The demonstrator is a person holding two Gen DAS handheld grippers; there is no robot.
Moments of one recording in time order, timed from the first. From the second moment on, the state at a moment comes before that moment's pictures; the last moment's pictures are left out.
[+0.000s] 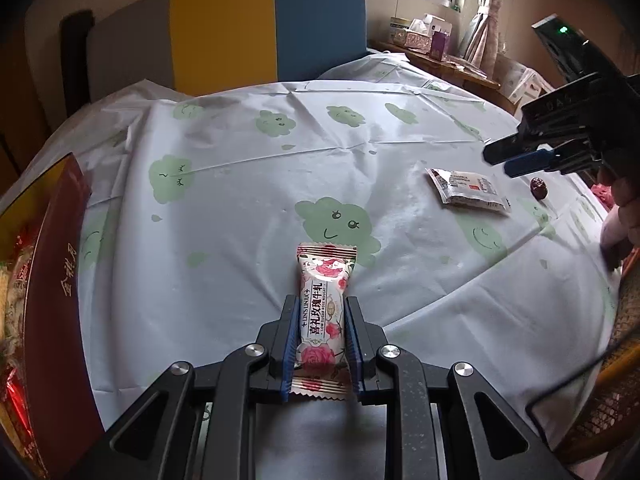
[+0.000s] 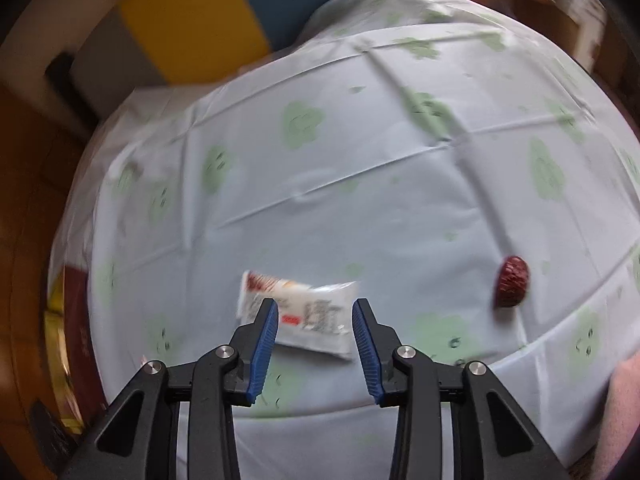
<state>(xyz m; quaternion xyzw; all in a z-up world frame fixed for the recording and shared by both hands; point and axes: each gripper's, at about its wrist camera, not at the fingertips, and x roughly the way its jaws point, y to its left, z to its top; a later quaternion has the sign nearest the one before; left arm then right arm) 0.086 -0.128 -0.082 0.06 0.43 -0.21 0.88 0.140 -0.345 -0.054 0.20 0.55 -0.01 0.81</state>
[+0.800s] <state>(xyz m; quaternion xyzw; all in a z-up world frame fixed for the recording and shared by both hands) 0.086 -0.120 -0.084 0.04 0.44 -0.20 0.88 0.176 -0.271 -0.085 -0.10 0.62 0.11 0.77</state>
